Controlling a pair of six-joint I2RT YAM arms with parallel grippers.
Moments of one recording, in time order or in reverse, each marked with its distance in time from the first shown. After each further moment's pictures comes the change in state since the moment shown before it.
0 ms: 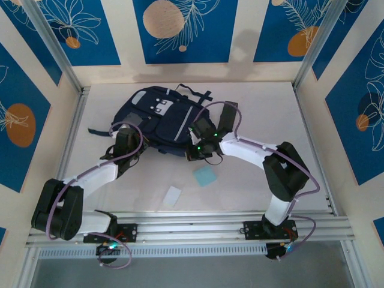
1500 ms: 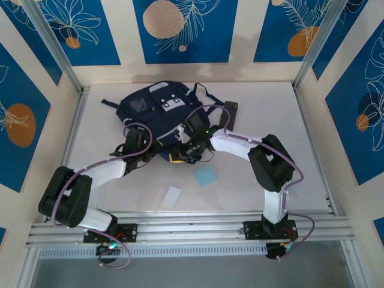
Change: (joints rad) left arm -0.086 0.117 0.039 0.016 0.191 -0.082; right arm 0.012 0.151 0.103 0.082 -0.412 0.122
